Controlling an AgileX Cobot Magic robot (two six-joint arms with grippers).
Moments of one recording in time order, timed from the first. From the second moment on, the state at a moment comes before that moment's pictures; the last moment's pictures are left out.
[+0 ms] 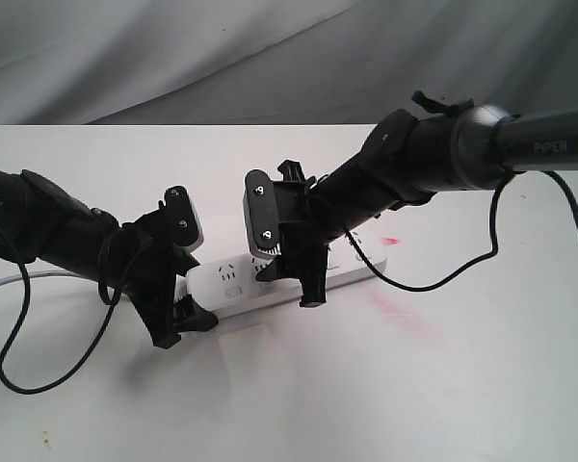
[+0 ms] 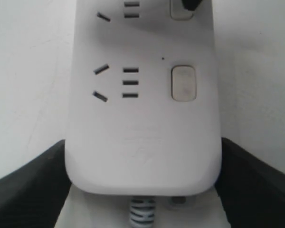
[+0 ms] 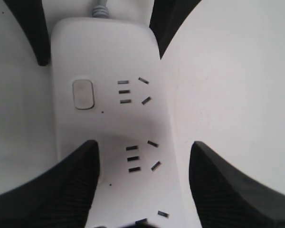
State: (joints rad) left arm -0.14 2.00 -0.96 -1.13 0.49 1.95; right arm 0.52 2.12 -1.37 0.87 0.54 -2.00
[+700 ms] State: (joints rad) left arm -0.14 2.00 -0.96 -1.13 0.49 1.95; right arm 0.52 2.12 -1.32 0.88 0.49 -2.02
